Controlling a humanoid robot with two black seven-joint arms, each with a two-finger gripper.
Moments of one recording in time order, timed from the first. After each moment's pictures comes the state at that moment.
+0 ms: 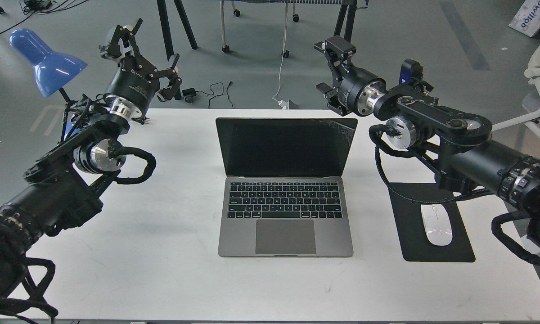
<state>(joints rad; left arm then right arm) -0.84 0.26 -0.68 -0.66 0.03 -0.33 -0.49 1.15 -0.18 0.16 0.68 -0.15 0.05 0.15</state>
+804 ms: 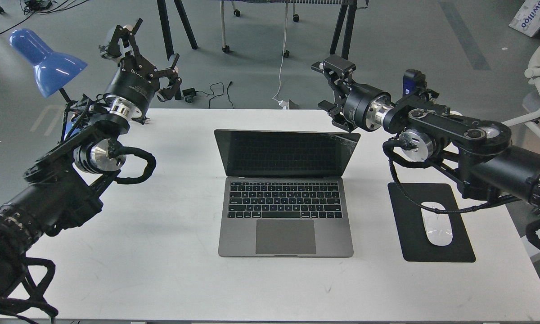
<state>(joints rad) -0.84 0.26 -0.68 -0.66 0.03 -0.33 -0.49 1.15 -0.34 0.06 0.90 -0.15 0.08 0.15</state>
